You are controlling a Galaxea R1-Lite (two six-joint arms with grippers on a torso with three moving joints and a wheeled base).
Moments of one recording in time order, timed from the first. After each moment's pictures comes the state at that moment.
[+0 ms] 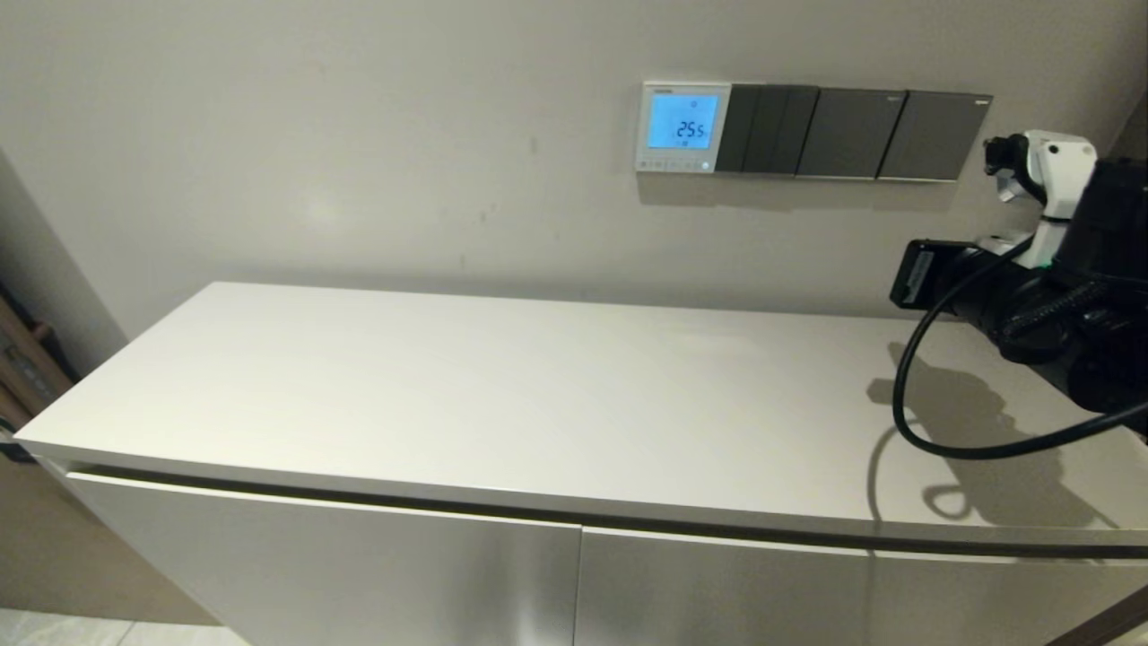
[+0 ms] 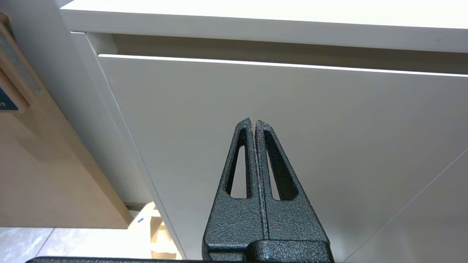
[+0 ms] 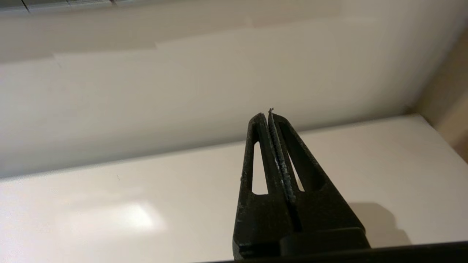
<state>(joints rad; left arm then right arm) 0.00 0.00 0.00 0.01 0.00 0.02 0.25 1.49 -0.88 -0.64 -0.44 0.01</state>
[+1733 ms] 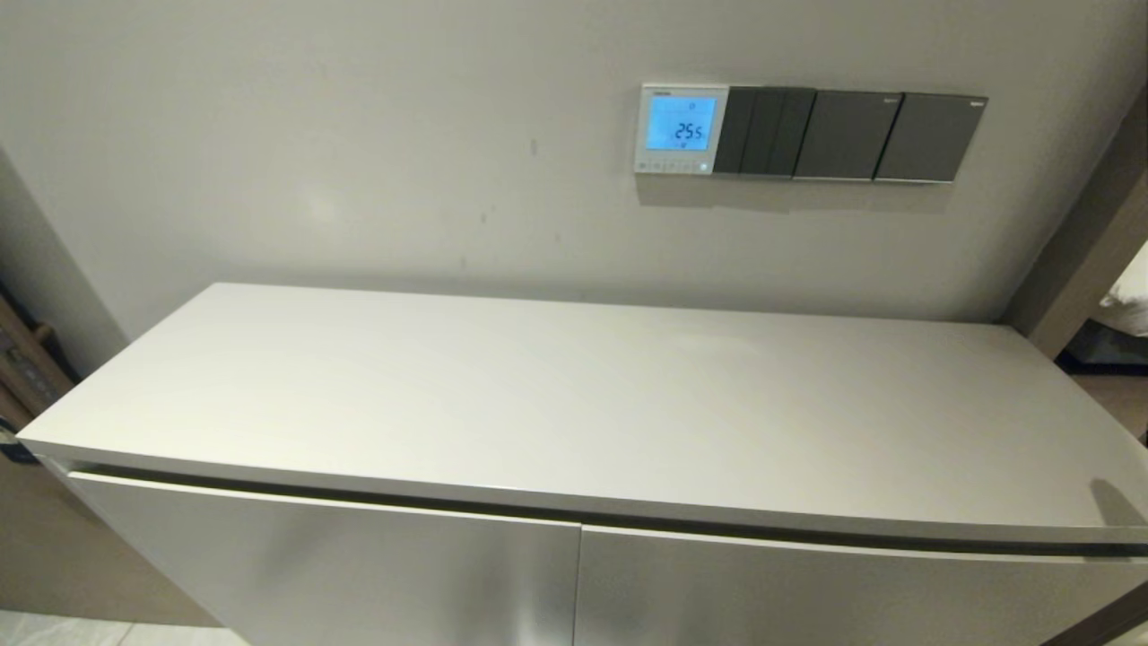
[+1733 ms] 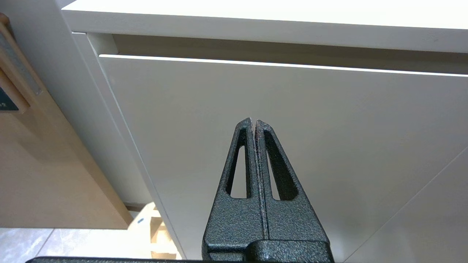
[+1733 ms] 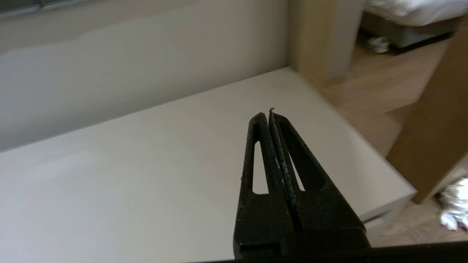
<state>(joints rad) 0.00 0.00 0.00 0.01 0.00 0.02 0.34 0.89 -0.48 -0.49 -0.70 0.06</state>
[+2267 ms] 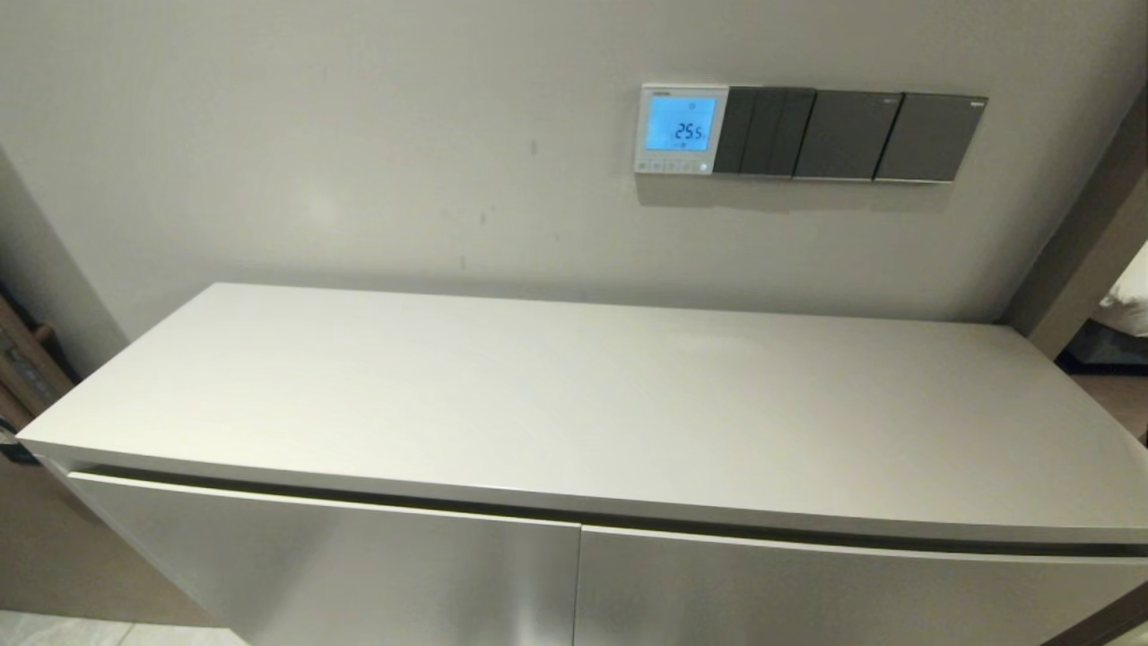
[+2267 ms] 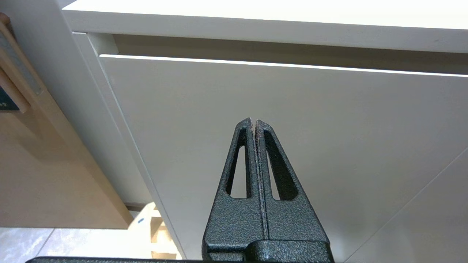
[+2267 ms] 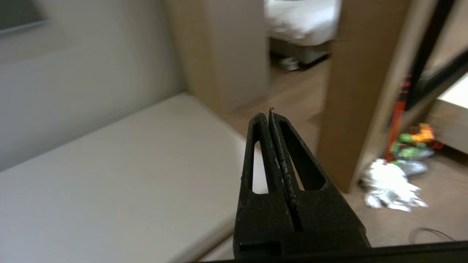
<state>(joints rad) 0.00 0.00 0.00 0.01 0.00 0.02 0.12 0.66 -0.38 -0.46 -0.79 0.00</state>
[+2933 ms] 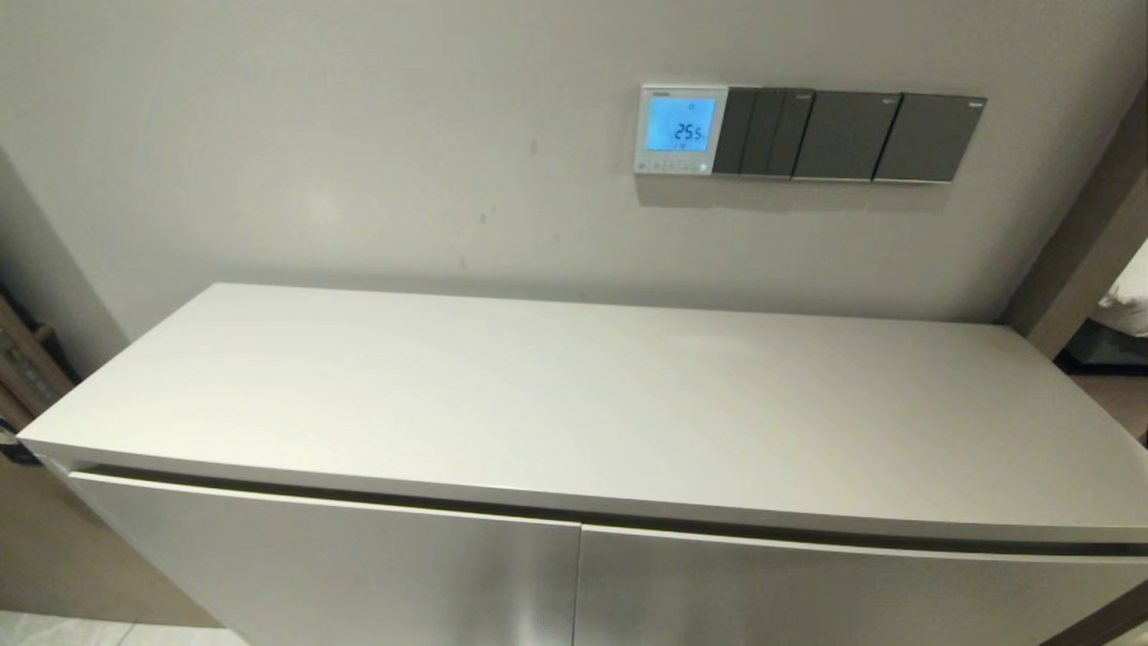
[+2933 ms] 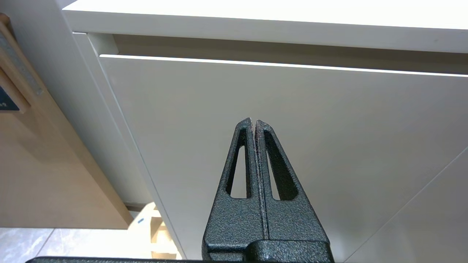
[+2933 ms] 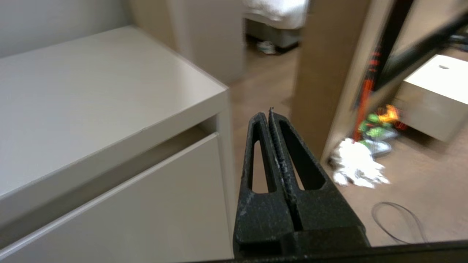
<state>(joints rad) 0.00 0.00 0.00 0.01 0.00 0.02 0.00 0.34 -0.03 -0.41 -0.73 -0.02</state>
